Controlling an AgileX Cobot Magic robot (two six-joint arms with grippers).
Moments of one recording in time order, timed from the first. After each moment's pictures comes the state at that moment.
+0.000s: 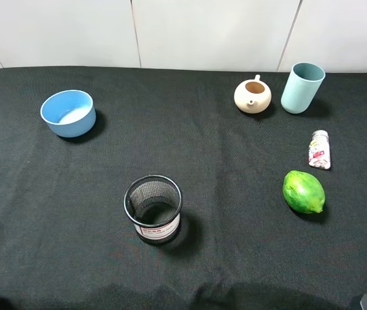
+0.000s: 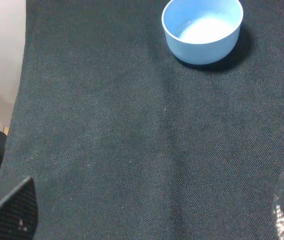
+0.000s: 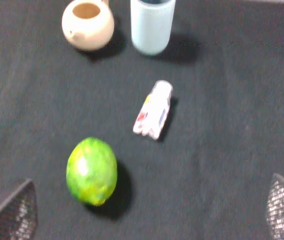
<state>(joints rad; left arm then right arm) 0.06 -0.01 -0.49 -0.01 1.06 0.15 0.08 0.12 -0.65 0.05 1.19 -0.04</state>
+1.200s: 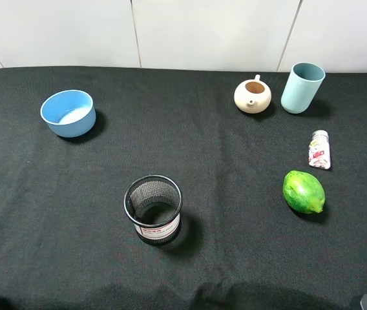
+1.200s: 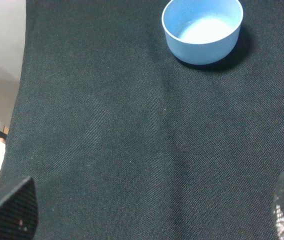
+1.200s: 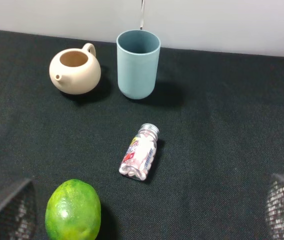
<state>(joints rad) 0.06 -0.01 -0.49 -0.01 1.06 0.15 0.08 -0.01 -0.50 0.02 1.02 -0.04</state>
